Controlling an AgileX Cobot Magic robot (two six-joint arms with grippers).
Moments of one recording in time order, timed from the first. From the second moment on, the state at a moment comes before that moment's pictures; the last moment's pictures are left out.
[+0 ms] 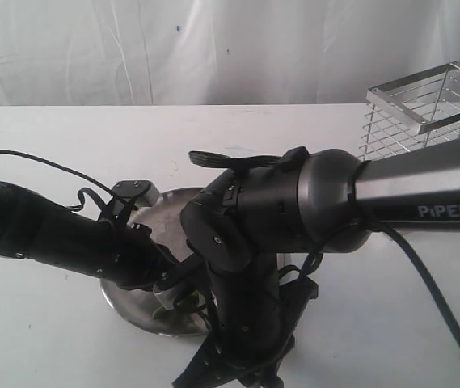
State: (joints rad) left arm -0.33 1.86 -0.79 -1.62 0.58 1.56; right arm 0.94 1.88 -1.16 0.00 1.04 0.23
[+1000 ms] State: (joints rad) left arm -0.36 1.77 -0.79 -1.43 0.55 1.36; right arm 0.94 1.87 -1.16 -0.04 1.21 0.12
